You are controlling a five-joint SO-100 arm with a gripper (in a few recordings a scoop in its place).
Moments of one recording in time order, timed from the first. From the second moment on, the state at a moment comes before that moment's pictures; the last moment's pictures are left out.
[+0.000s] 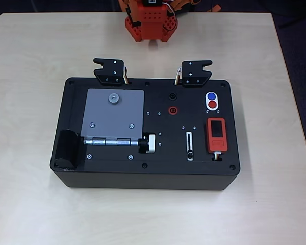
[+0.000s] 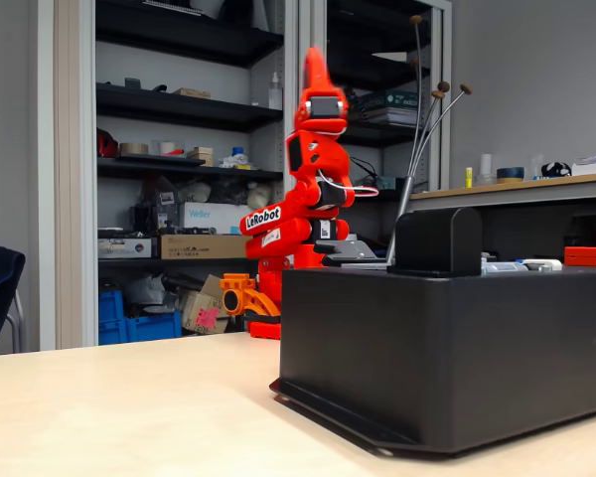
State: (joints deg) arm -3.3 190.5 179.8 -98.9 156.2
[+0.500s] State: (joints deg) arm -2.3 190.5 179.8 -110.6 170.9
